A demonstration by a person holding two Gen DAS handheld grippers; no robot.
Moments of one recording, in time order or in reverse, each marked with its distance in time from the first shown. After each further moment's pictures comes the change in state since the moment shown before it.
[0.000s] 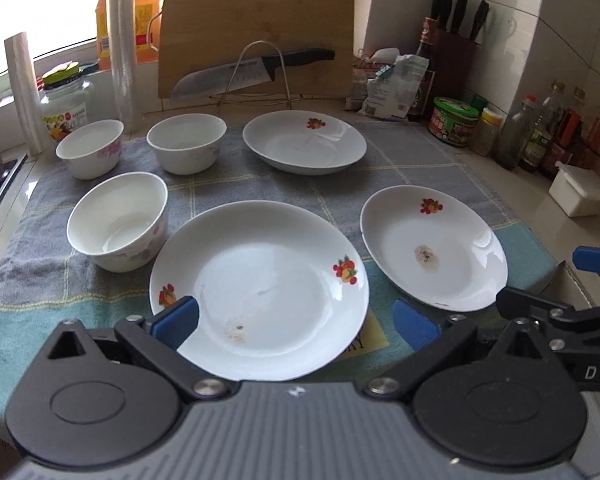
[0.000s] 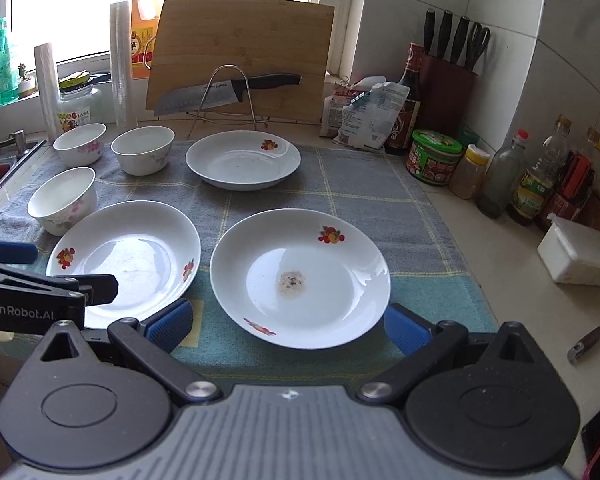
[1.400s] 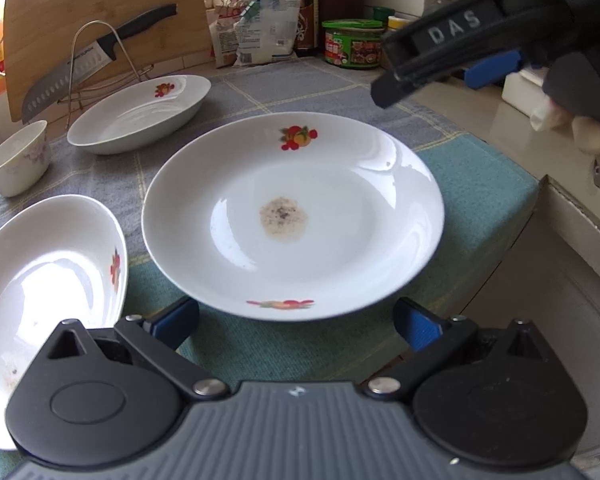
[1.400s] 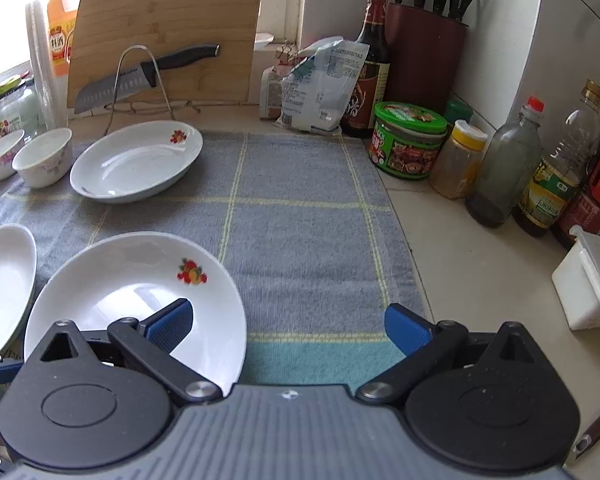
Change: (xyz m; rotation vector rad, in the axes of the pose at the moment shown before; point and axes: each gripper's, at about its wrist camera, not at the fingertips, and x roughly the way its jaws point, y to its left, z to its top) left arm 0.115 -0.136 -0.027 0.227 0.058 -0.066; right arm 0.138 -0.139 0.045 0.019 0.061 0.061
